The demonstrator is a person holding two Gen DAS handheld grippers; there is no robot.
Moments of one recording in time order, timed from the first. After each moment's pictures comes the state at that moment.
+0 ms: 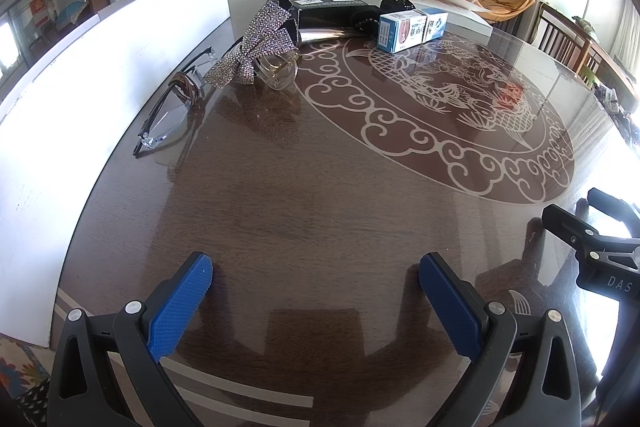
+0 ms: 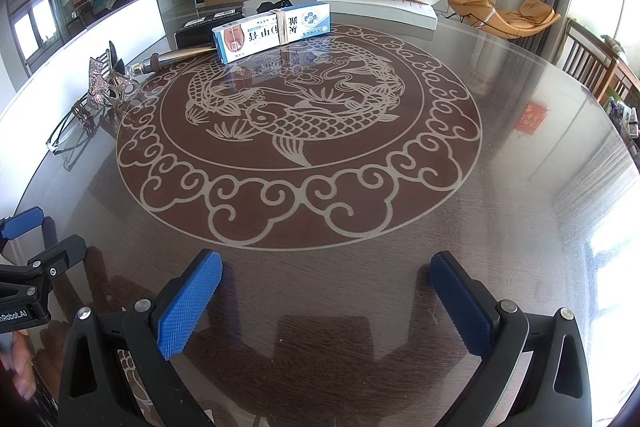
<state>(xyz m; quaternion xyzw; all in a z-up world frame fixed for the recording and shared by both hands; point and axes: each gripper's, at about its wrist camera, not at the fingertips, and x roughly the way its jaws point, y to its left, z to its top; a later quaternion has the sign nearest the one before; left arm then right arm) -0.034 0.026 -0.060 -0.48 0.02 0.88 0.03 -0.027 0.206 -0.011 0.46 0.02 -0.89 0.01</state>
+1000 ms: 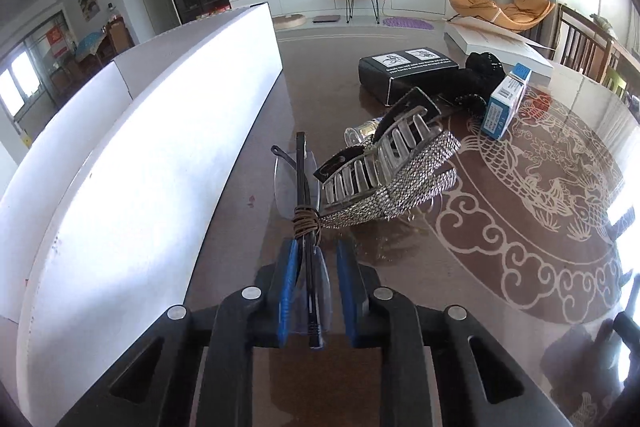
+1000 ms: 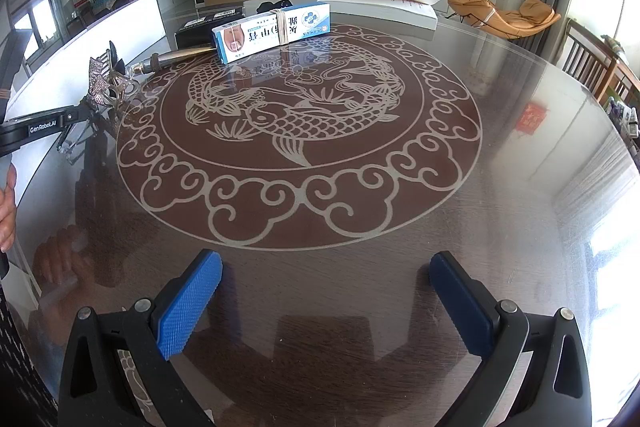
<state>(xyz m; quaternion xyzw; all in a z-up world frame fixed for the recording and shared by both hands) -0.132 -0.037 -0.037 -0.44 0.06 0.90 0.01 -0.027 0.206 -0.011 0.46 0.02 -0.89 0.01</state>
